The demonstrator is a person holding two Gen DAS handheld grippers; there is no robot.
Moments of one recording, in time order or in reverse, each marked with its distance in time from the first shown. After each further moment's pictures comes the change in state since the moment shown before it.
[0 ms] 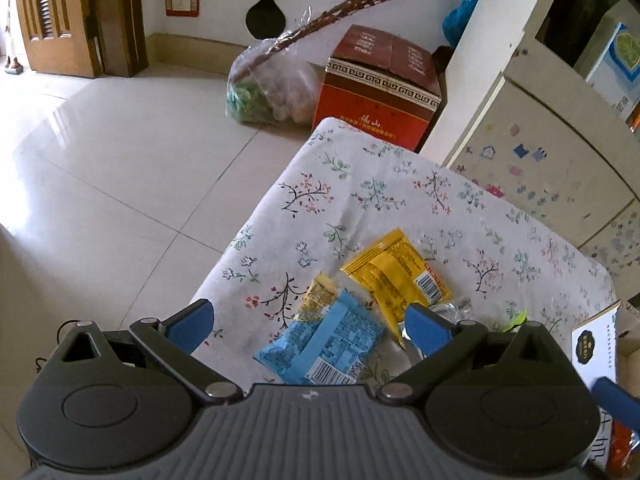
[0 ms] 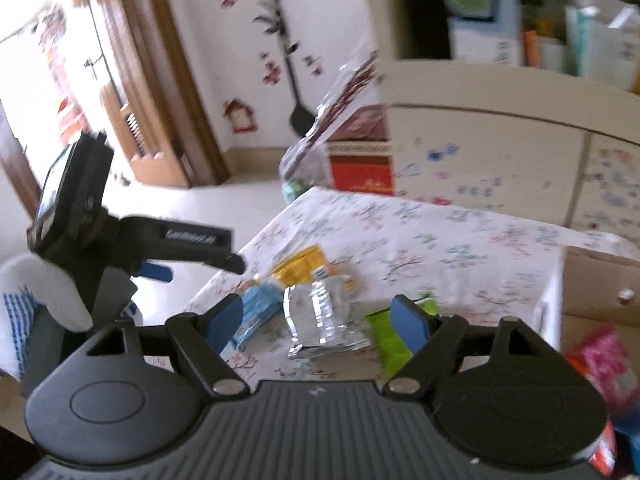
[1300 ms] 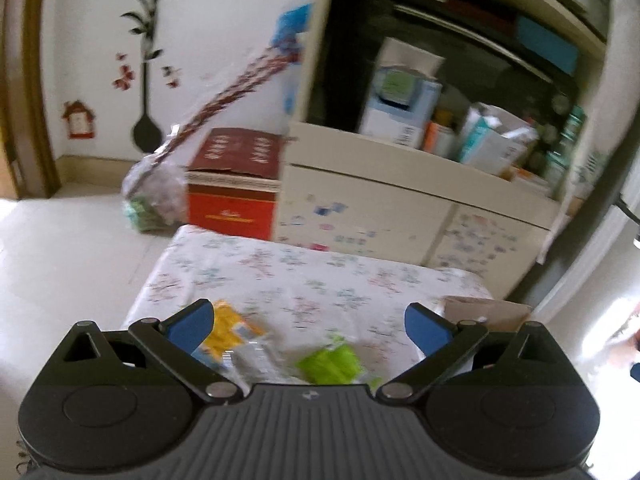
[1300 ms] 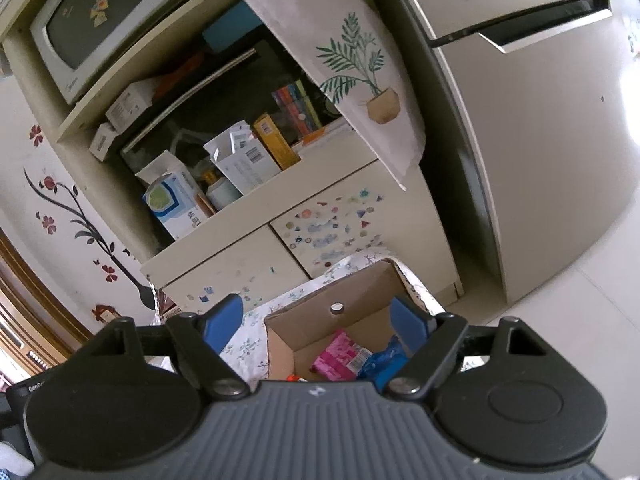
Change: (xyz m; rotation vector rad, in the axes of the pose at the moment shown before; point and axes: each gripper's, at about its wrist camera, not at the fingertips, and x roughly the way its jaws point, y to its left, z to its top) left arm -0.126 -0.107 -0.024 0.217 -0.252 -0.203; right arm -0.242 -0.160 -0.058 0.664 -0.379 -0.350
